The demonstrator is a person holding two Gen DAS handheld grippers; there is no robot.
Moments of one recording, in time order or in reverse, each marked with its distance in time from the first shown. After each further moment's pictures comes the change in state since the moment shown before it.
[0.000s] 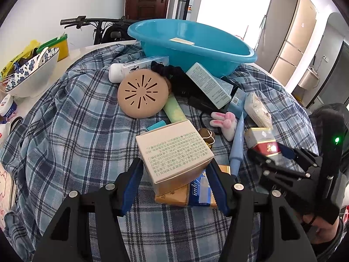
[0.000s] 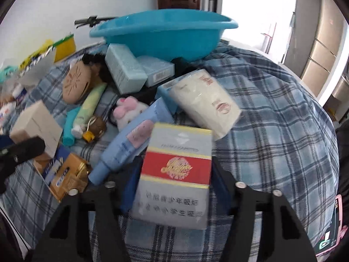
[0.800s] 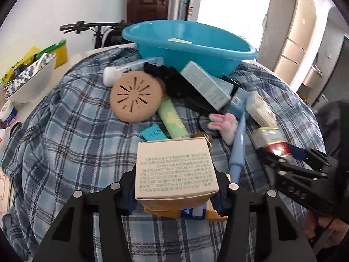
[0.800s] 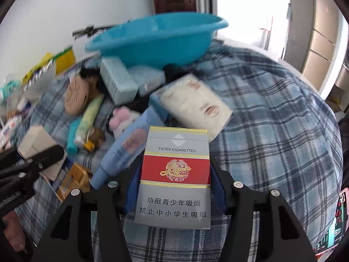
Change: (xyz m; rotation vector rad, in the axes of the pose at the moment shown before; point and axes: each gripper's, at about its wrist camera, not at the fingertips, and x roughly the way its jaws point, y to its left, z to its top) left arm 0.015 -0.016 0.001 0.022 -0.018 0.041; right arm -0.003 -0.011 0.001 0.038 0.015 0.051
